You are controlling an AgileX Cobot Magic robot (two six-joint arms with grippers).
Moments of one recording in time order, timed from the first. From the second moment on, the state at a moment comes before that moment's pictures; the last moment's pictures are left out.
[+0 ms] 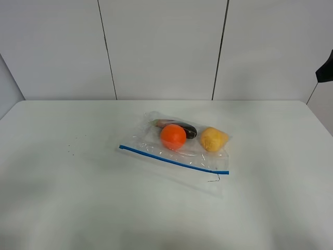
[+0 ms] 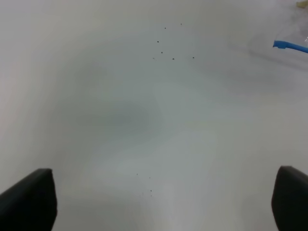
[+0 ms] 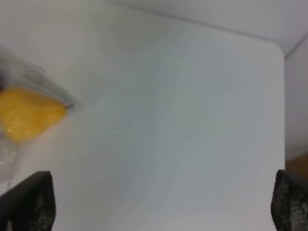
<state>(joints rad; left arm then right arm) 0.06 -0.01 -0.49 0.04 1.05 0.00 -0.08 1.10 -1.16 0.10 0.90 -0.34</state>
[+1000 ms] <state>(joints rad) 0.06 -0.01 -0.49 0.04 1.05 0.00 -0.02 0.36 -0.69 0.23 0.95 -0.40</state>
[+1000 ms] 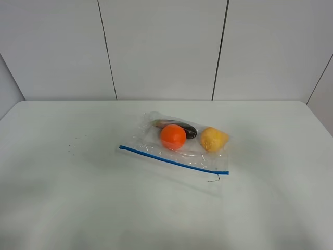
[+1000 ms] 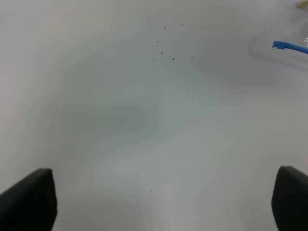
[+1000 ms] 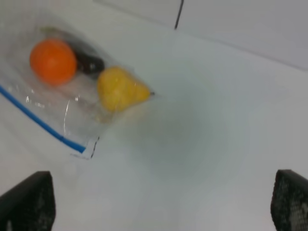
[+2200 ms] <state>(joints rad) 0.06 -0.01 -0.49 0.04 1.05 0.00 -0.02 -0.01 -0.66 0.06 1.05 -0.08</state>
